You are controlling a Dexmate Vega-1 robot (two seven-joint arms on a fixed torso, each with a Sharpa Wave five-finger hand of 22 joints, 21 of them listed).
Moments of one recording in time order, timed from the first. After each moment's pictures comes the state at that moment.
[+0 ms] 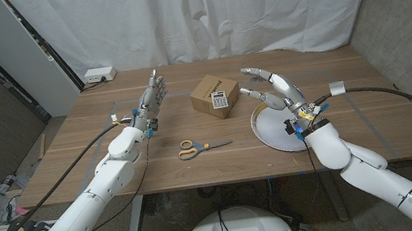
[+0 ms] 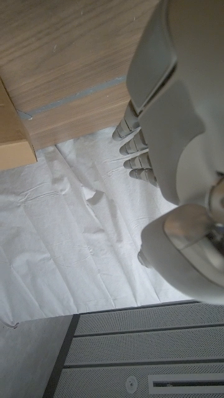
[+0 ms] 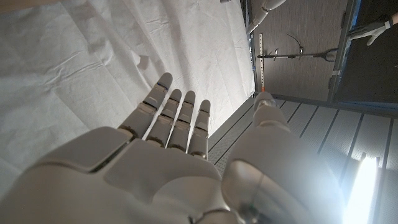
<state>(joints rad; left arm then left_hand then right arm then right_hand) 0.91 0.57 0.36 -1.45 -0.63 -0.26 0.01 0.42 0.06 -0.21 0.10 0.38 -0.03 0.04 0.20 0.18 -0.01 -0.01 0.20 0.18 -0.04 0.01 0.19 0.18 -0.02 -0.03 0.19 0.17 -1.22 -0.67 -0.32 -1.87 -0.41 0.42 -0.47 0.66 -0.04 0.30 -0.18 0.25 0.47 -0.06 0.23 0.20 0.50 -0.05 0.25 0.19 0.42 -0.05 0.20 0.18 0.49 -0.05 0.31 0.18</state>
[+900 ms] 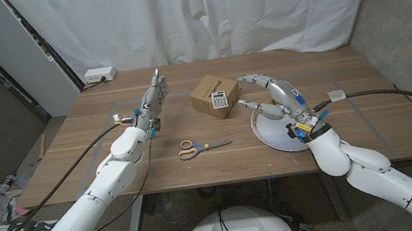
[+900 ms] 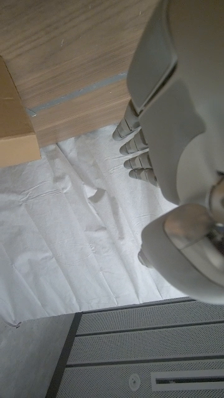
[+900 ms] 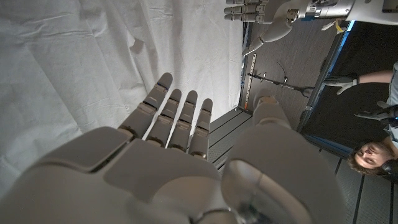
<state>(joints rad) 0.94 0.58 0.36 -1.53 -0.61 -0.23 0.07 0.42 0.06 -0.21 0.10 0.37 -0.02 0.05 0.20 0.18 -0.01 -0.01 0.20 0.18 -0.04 0.01 0.19 0.18 -0.02 -0.03 0.19 0.17 -1.22 -0.74 -0.37 -1.88 -0.65 0.36 -0.62 0.68 -0.03 0.31 -0.17 0.26 0.48 -0.08 0.23 0.20 0.51 -0.07 0.26 0.19 0.42 -0.05 0.20 0.18 0.49 -0.05 0.31 0.19</state>
